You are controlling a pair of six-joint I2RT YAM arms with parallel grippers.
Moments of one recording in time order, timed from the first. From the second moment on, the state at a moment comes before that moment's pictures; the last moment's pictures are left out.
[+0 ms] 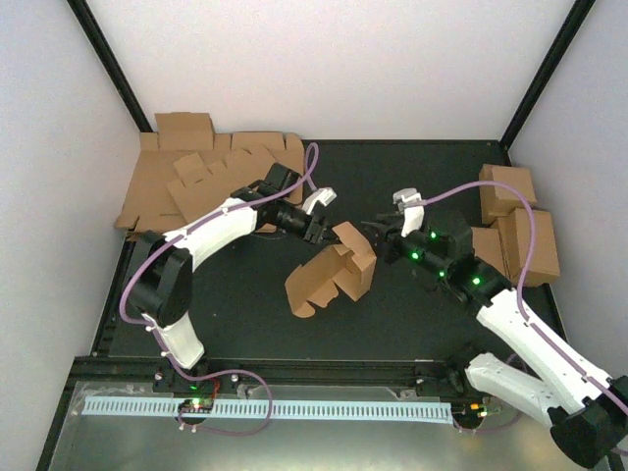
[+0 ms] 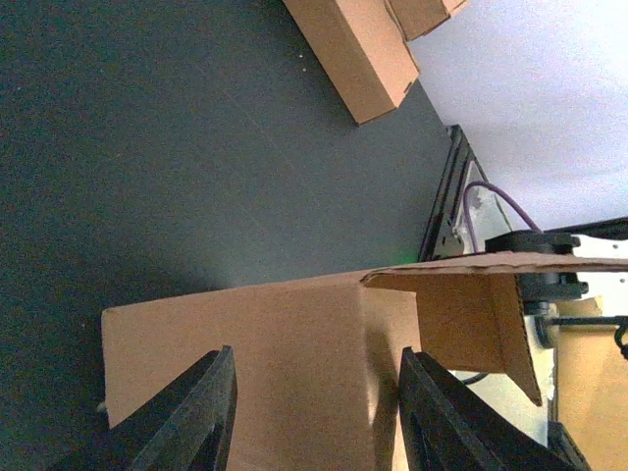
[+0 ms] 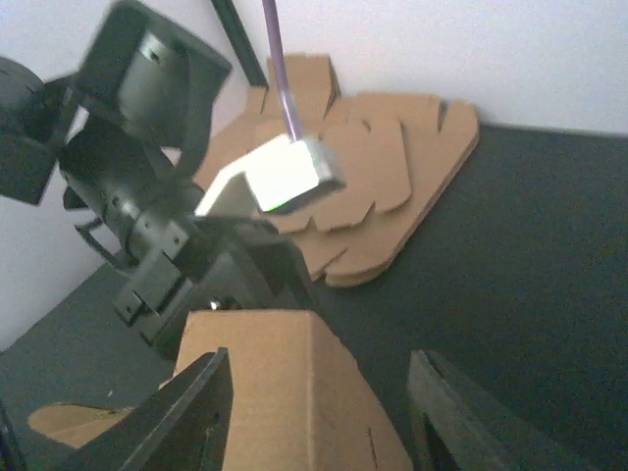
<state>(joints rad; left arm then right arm) -0.53 1.74 1.30 -0.52 0.91 -0.15 0.59 0.88 0.79 -0.19 -0.19 0.28</state>
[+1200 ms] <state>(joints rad) -0.53 1.69 1.25 -0.45 0.91 -0.22 0.59 0.89 0.76 -0.30 -0.35 0.14</state>
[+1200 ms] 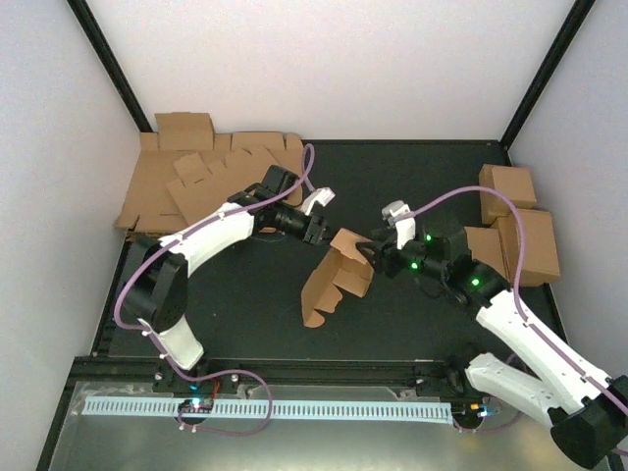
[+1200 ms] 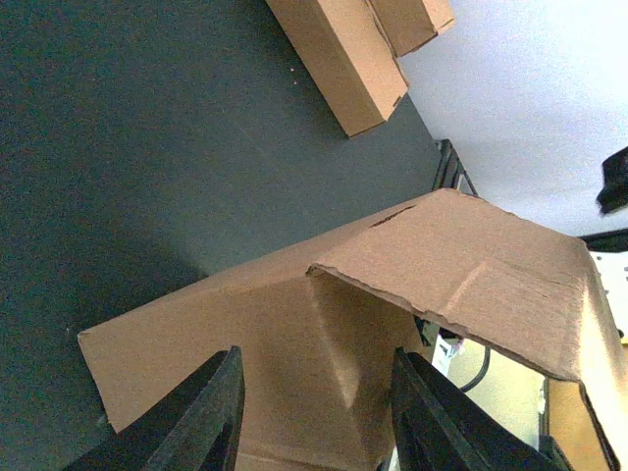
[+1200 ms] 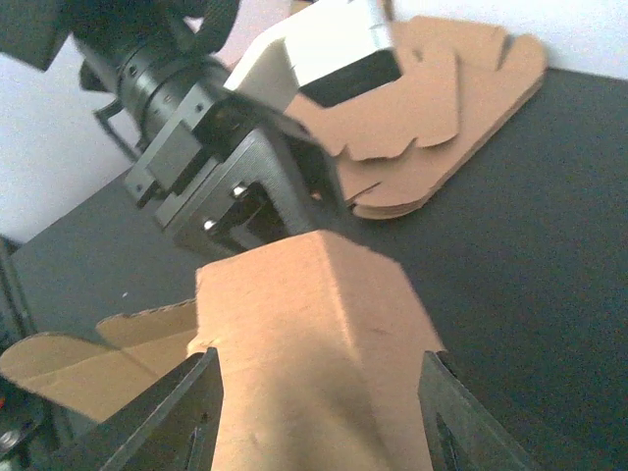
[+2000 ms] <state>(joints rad) -0.53 1.69 1.24 -0.45 0.91 -0.22 0.59 1.14 0.95 -0.47 -0.44 0.06</state>
